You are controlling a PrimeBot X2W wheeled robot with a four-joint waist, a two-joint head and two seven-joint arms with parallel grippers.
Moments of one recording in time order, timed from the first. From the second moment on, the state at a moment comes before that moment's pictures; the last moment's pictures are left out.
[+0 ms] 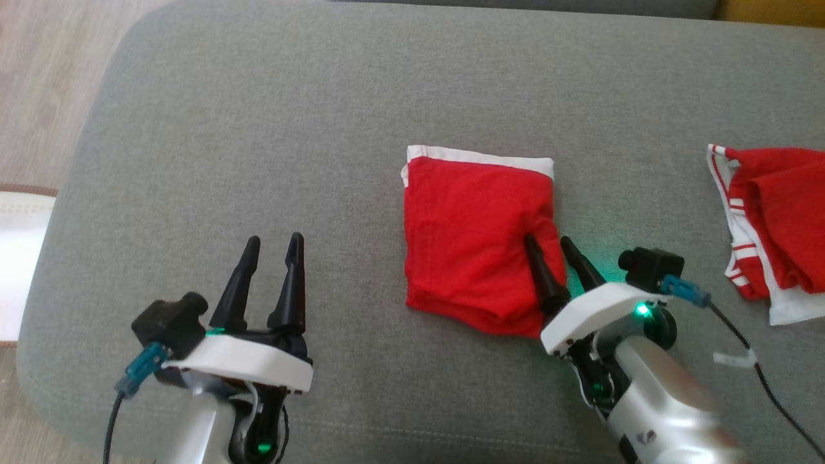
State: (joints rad) left arm -0.10 0.04 -0.24 0.20 -0.46 -0.07 -0.26; right arm -0.43 -0.06 0.43 0.81 0.69 0.13 -0.21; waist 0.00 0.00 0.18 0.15
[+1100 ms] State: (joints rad) left arm -0.23 0.04 -0.30 0.20 -0.44 -0.10 -0.26; right arm -0.73 -0.53 0.65 0.61 0.06 0.13 -0.14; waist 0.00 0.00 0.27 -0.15
